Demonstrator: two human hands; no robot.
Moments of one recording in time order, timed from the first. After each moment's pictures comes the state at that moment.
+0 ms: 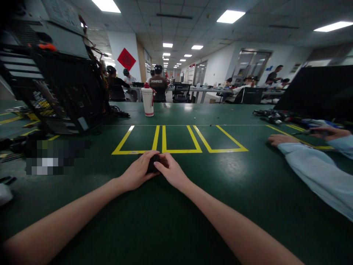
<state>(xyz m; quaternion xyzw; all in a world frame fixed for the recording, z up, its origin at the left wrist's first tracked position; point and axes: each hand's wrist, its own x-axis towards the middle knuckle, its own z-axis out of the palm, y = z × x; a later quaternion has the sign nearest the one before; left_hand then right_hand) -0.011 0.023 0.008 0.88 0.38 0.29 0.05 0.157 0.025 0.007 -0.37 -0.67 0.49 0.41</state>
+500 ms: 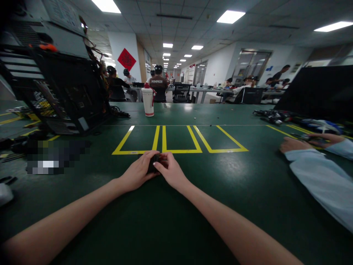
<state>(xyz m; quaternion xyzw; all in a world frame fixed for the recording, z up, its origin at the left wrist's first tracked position) -0.011 0.022 0.008 0.88 0.39 0.28 0.04 0.155 0.026 0.006 -0.38 -0.65 0.50 0.42</state>
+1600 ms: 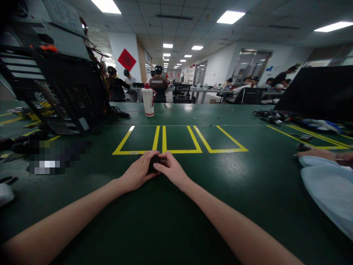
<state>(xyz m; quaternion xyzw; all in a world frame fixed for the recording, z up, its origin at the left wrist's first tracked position) -0.010 0.023 0.006 0.87 0.40 0.28 0.04 0.158 0.023 0.012 -0.33 -0.63 0.56 0.42</state>
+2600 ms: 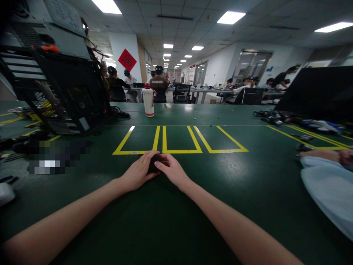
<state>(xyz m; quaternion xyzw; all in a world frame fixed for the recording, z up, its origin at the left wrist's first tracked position) -0.009 0.021 0.009 0.87 0.40 0.28 0.04 0.159 0.027 0.008 -0.37 -0.63 0.55 0.40</state>
